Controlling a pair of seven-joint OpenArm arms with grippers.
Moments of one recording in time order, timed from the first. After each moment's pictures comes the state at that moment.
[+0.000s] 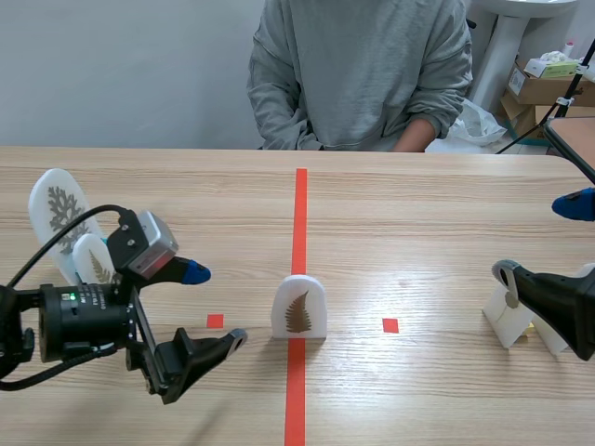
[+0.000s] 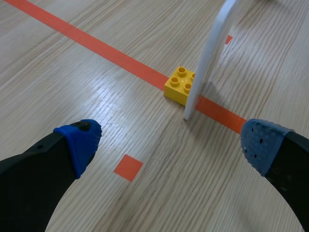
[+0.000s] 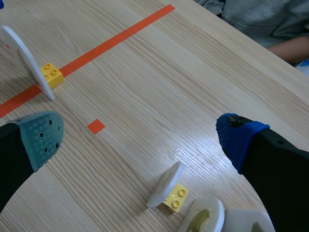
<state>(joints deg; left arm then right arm) -5.4 -37.3 40.8 72.9 -19.5 -31.0 -12.8 -26.5 37.5 16.0 95.9 16.6 45.1 5.0</state>
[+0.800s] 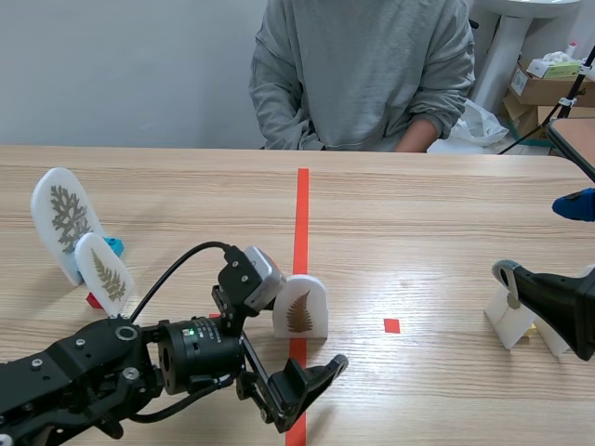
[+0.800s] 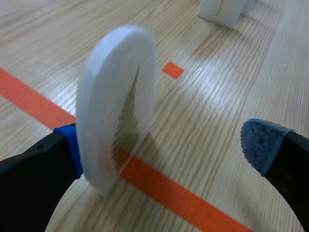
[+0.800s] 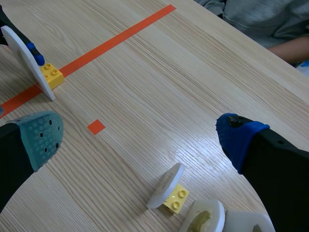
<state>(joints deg) -7.2 -18.8 44.0 60.8 -10.2 -27.8 -18.2 -26.5 37.5 16.0 95.9 16.6 45.1 5.0</state>
